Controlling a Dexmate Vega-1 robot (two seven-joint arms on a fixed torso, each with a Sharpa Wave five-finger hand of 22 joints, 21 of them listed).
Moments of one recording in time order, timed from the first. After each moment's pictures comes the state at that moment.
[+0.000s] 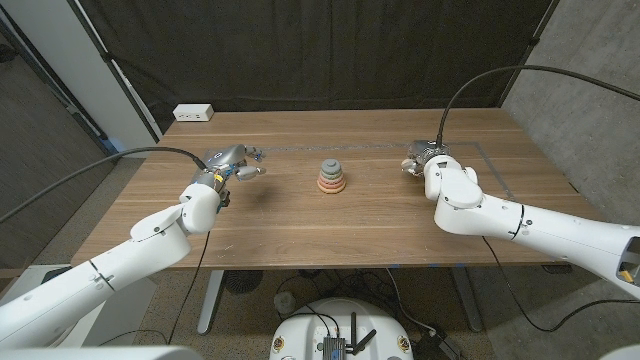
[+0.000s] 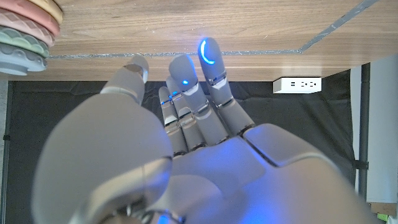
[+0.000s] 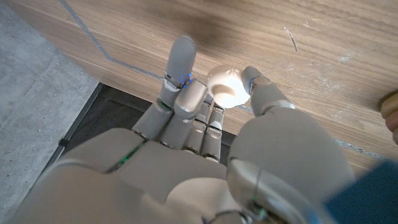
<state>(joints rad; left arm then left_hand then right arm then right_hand) 1.09 0.98 0.41 -2.04 0.25 0.45 0.33 0.96 0.01 0.37 -0.16 0.33 0.65 -0.03 0.22 0.24 0.74 -0.16 0.22 0.53 1.14 -0.22 1.30 0.65 0.83 -0.10 1.53 0.19 -0.43 -0.90 -1.15 -2.08 -0.56 -1.17 0.20 0.89 0.01 0.58 -0.17 0.34 0.61 -0.05 0.33 0.30 0.66 -0.09 0.25 0.62 1.14 -0.22 1.53 1.22 1.06 -0.18 1.43 0.19</state>
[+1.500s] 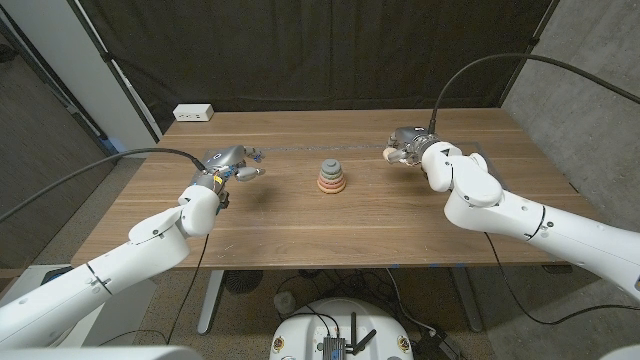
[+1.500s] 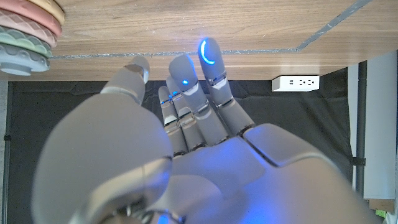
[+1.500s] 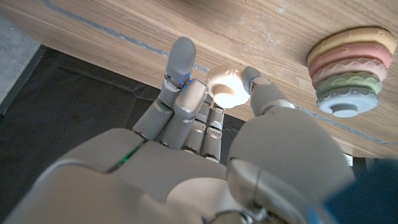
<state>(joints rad) 1.11 0.99 0.40 -2.06 0.26 0.47 0.34 0.97 0.00 0.39 -0.17 0.34 0.66 -0.03 0.22 0.23 0.74 -0.16 0.21 0.54 1.14 -0.22 1.30 0.65 0.83 -0.10 1.53 0.19 -0.55 -0.92 -0.94 -2.19 -0.67 -0.92 0.33 0.90 0.00 0.58 -0.17 0.34 0.61 -0.05 0.32 0.30 0.66 -0.09 0.24 0.63 1.14 -0.22 1.53 1.22 1.06 -0.18 1.44 0.20</state>
